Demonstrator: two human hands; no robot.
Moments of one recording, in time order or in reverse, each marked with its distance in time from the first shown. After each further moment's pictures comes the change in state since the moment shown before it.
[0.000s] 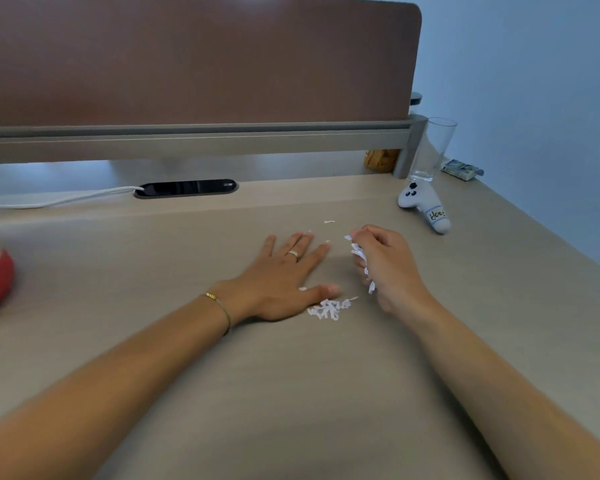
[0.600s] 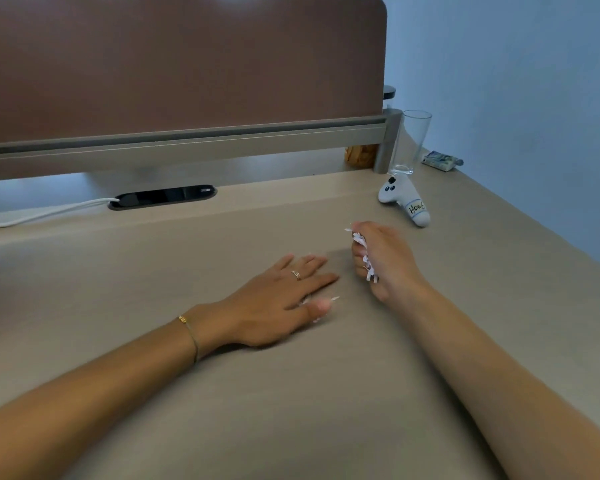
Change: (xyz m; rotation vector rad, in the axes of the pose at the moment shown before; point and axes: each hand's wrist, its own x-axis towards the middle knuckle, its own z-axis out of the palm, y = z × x) left_hand -0.012 0.022 -0.001 -0.113 -0.002 0.268; right_hand 0.020 0.004 -0.023 0.315 0.047 0.279
